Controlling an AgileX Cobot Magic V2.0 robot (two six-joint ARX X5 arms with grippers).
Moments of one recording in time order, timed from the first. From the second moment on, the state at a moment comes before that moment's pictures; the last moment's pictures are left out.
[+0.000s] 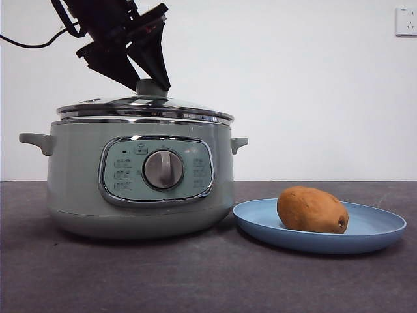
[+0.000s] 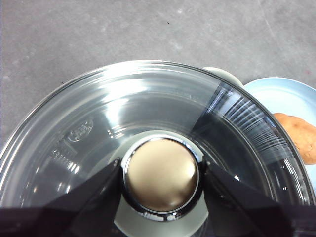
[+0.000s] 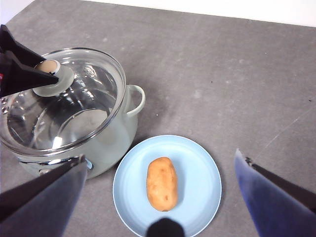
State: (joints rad) left arm -0.43 1.59 1.40 -0.56 0.18 0.11; right arm 0.41 0.92 1.25 -0.88 -0.02 0.06
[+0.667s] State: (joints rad) left arm -0.39 1.57 1.37 -0.59 0.18 0.11; right arm 0.41 0.92 1.25 -0.88 -0.02 0.06
